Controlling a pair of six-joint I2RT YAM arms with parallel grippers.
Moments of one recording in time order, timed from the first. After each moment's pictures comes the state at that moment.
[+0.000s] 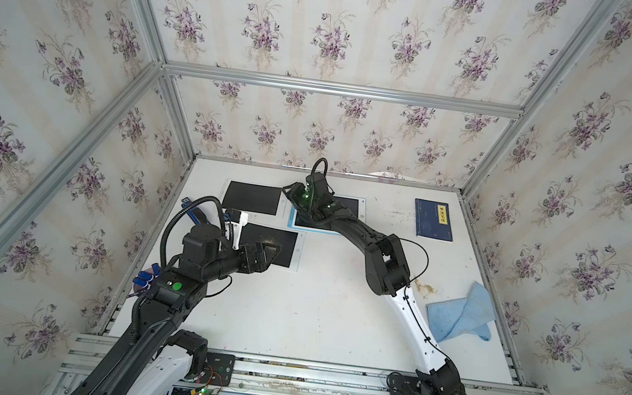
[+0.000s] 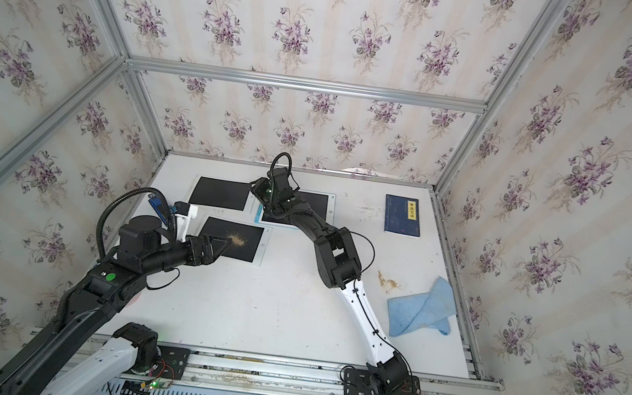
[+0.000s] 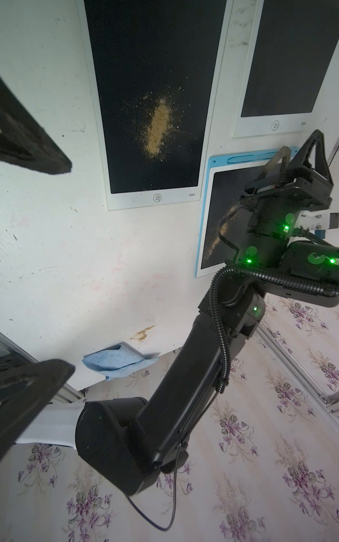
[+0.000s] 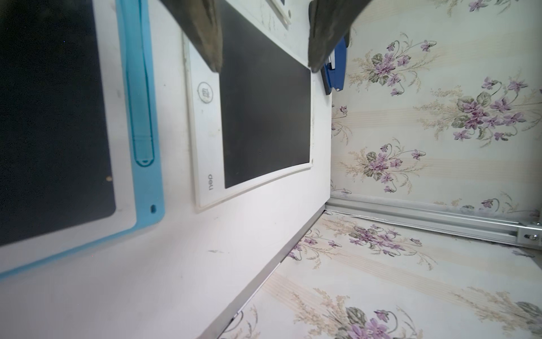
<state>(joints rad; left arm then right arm) -0.21 0.75 0.64 -0.39 0.46 -0.53 0.65 2.68 2.30 -0.08 -0.23 1.09</state>
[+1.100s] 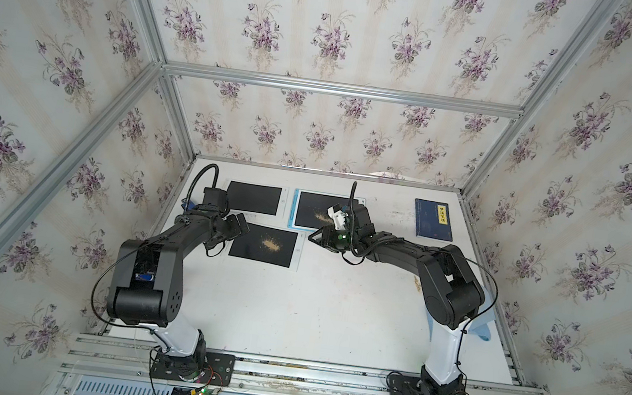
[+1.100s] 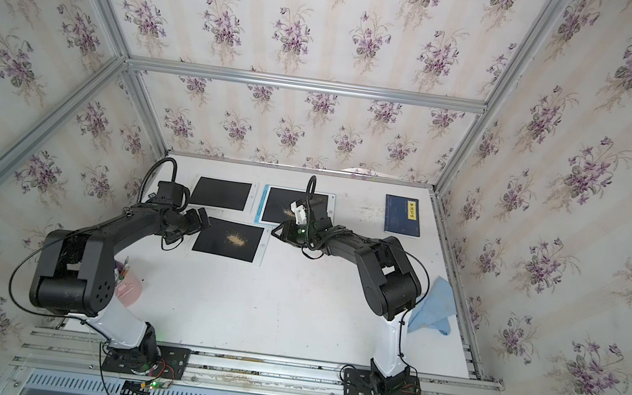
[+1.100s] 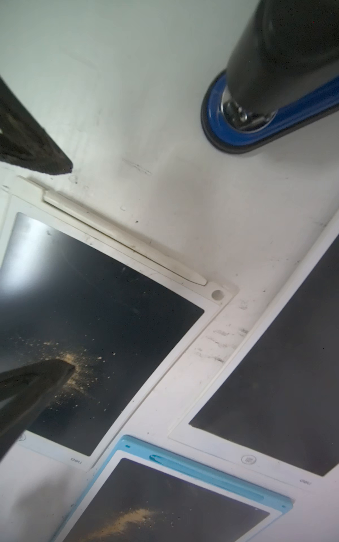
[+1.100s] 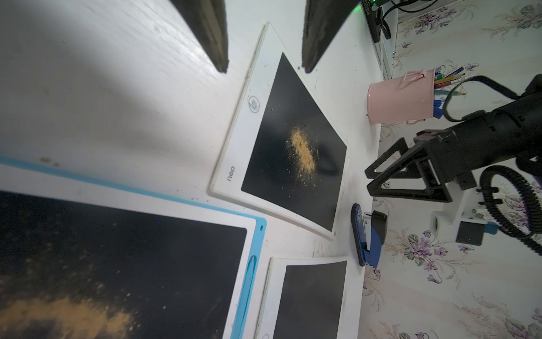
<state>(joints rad) 0.10 1.65 0.96 -0.42 0.11 -0.50 0.58 2.01 1.22 0.05 -0.57 0.69</state>
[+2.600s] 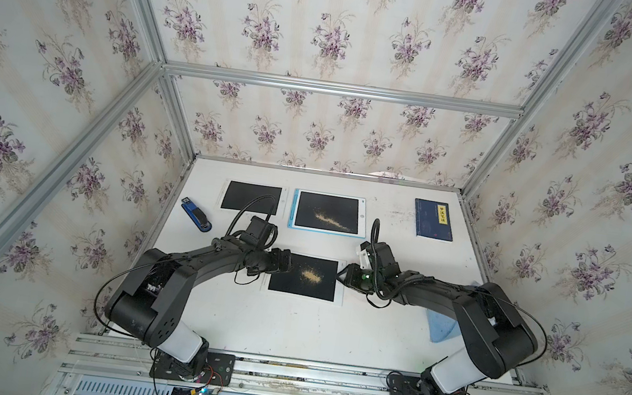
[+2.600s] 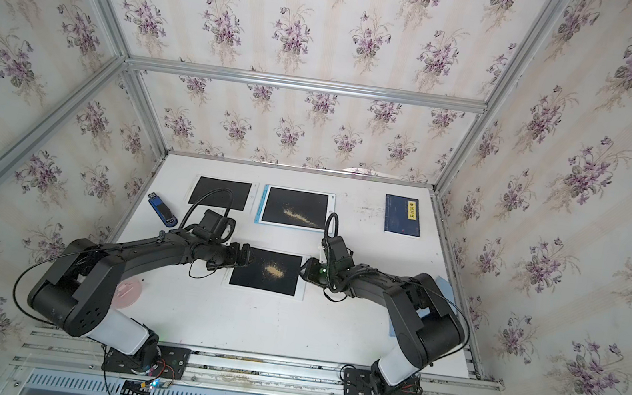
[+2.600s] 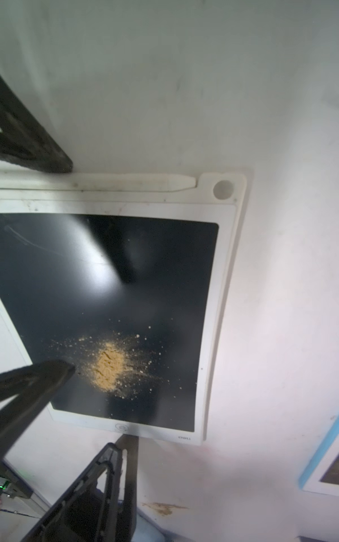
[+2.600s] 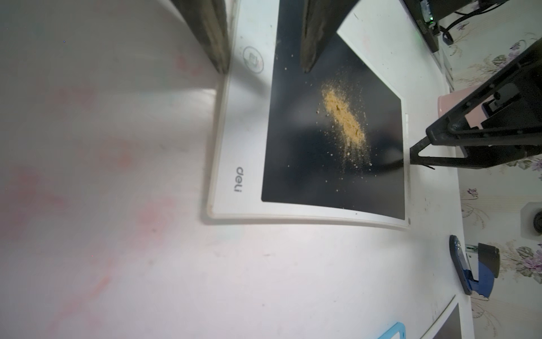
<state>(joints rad) -0.38 1.53 0.73 -0.30 0.29 -0.55 0.58 1.56 0.63 0.01 -0.35 0.73</state>
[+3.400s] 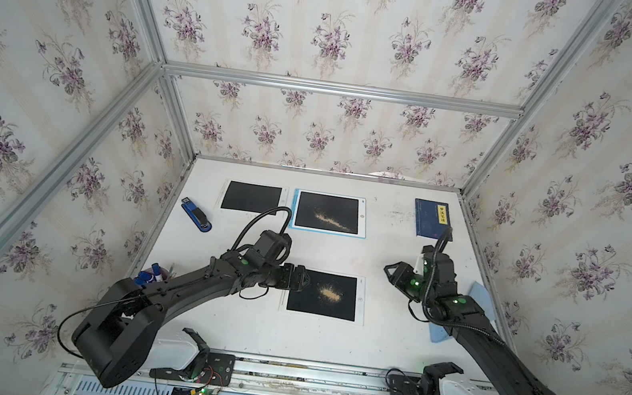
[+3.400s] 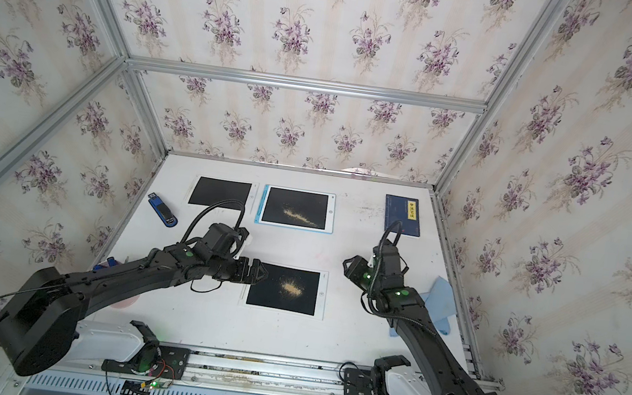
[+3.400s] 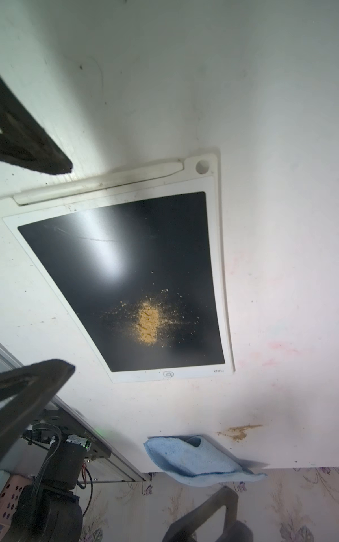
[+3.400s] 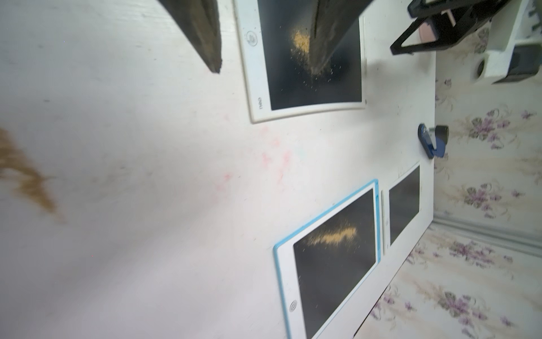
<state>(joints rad) -0.56 1.31 0.72 -0.37 0.29 -0.56 0.22 0.99 0.57 -0.37 -0.21 0.72</state>
